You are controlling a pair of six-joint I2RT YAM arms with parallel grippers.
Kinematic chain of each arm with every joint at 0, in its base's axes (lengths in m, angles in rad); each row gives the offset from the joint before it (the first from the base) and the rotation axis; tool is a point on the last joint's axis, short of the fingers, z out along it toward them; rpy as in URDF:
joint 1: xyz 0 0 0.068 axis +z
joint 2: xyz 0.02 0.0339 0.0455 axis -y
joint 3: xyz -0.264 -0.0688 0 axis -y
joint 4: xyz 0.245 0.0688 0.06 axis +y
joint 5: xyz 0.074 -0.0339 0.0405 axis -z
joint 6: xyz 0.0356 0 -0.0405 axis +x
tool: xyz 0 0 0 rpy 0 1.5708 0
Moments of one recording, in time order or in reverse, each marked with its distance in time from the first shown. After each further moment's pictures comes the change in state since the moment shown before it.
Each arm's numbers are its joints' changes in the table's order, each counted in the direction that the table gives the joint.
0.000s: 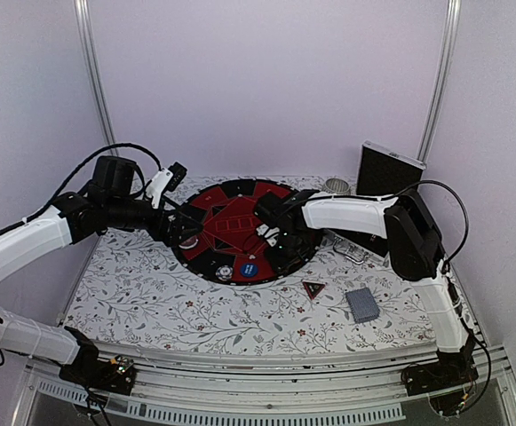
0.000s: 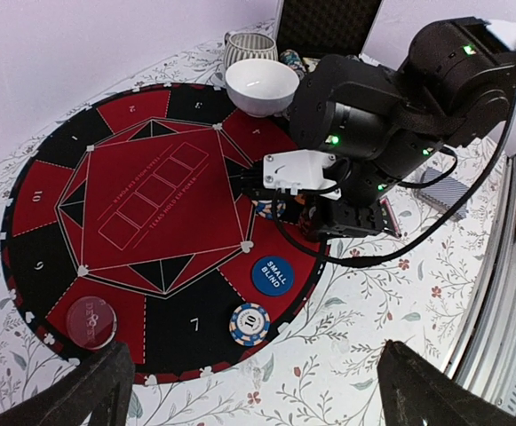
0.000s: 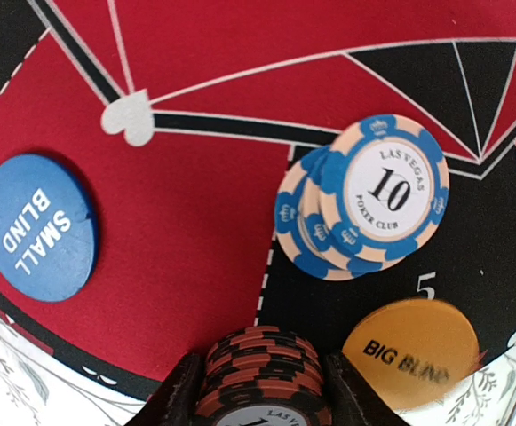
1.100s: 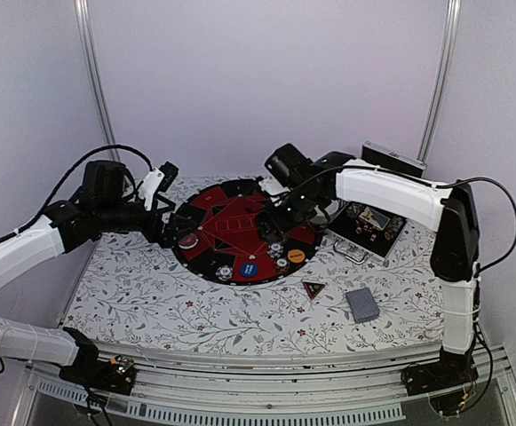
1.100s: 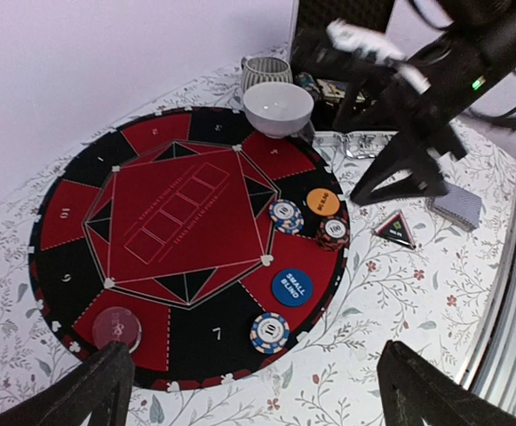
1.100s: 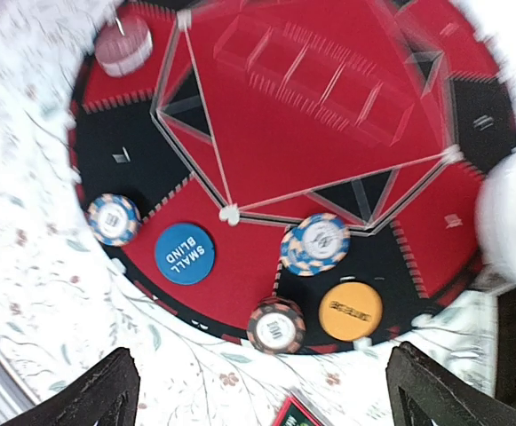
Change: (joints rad) left arm 0.011 0.069 -0.058 -0.053 -0.022 0.021; right arm -0.010 0.240 0.018 -0.020 -0.040 -0.001
